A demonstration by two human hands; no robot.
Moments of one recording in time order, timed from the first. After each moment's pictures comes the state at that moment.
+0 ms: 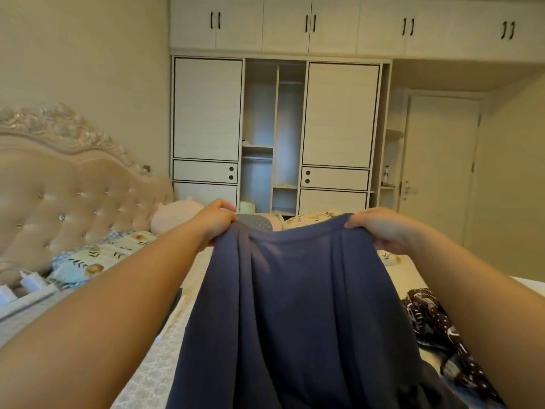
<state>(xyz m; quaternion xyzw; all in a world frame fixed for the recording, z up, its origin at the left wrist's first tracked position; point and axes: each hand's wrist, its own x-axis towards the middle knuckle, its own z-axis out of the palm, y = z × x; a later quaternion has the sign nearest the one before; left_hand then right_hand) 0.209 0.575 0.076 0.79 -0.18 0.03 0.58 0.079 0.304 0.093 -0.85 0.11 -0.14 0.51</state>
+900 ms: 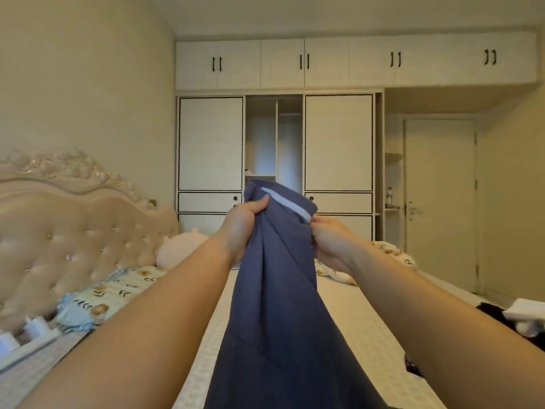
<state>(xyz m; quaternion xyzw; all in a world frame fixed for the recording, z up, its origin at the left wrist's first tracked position) 0.171 0.550 0.127 0.51 -0.27 -0.07 0.81 0.113 0.401 0.113 -0.71 -0.07 -0.18 0.68</state>
